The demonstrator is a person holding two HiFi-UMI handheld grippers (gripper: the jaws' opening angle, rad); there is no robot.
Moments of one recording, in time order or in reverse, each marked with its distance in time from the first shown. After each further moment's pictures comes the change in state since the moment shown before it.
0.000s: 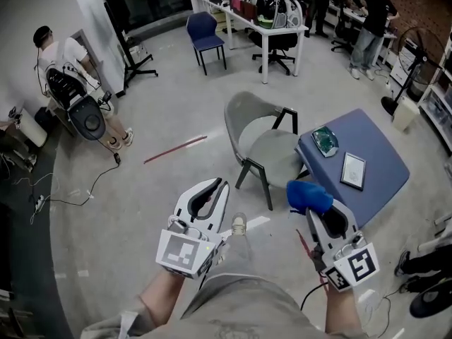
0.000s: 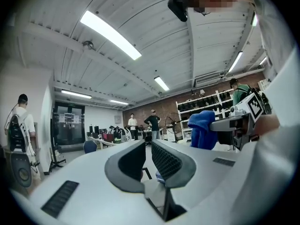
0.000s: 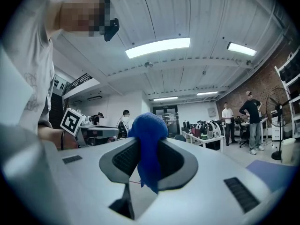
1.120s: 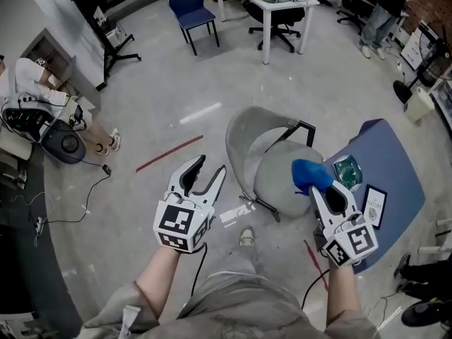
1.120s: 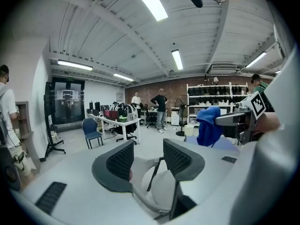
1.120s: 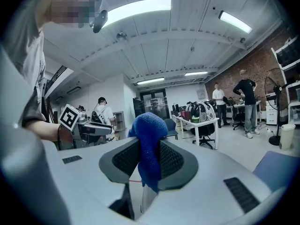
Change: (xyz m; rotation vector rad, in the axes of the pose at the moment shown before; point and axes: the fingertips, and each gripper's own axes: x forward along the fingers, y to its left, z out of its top) left arm 0.310 0.250 -0.111 -0.100 0.254 -0.048; right arm 0.320 -0.219 -0.078 0.117 0.187 -0.117
